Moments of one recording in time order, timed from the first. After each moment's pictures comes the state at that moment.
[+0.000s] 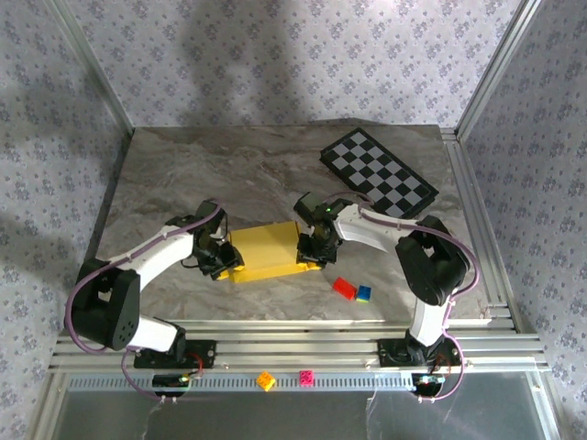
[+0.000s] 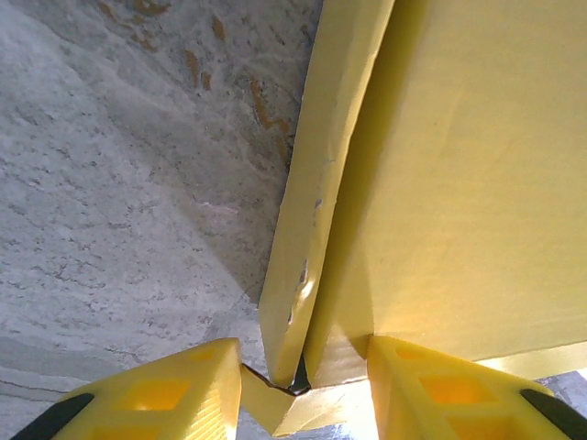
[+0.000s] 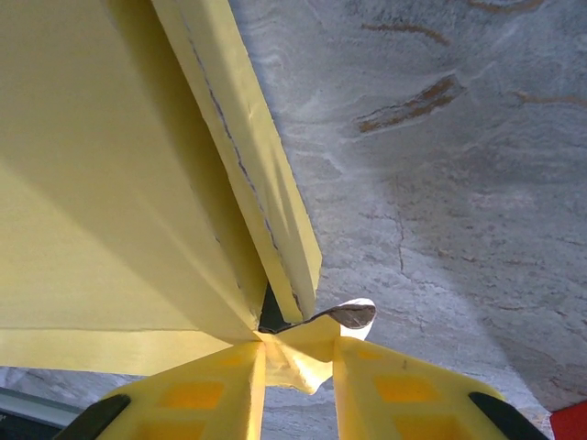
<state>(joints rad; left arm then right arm) -0.38 1.40 0.78 -0.77 0.30 -0.78 0.75 1.80 1.21 -0.79 -0.28 0.88</state>
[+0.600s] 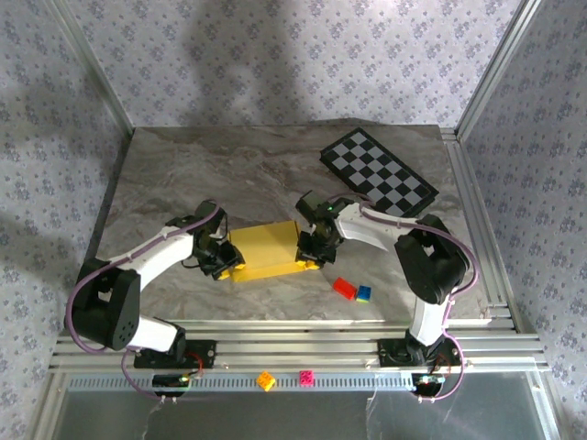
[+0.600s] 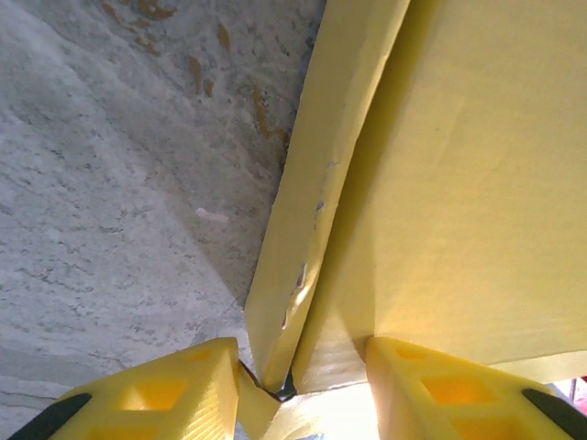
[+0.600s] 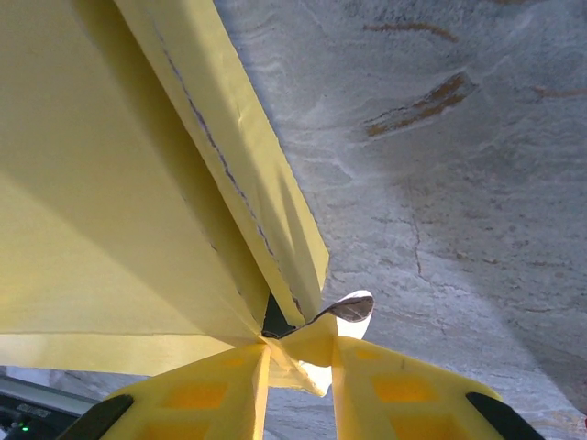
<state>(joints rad) -0.38 1.40 0.76 -0.74 0.32 -0.85 0.73 1.81 1.21 -0.76 -0.34 0.94</state>
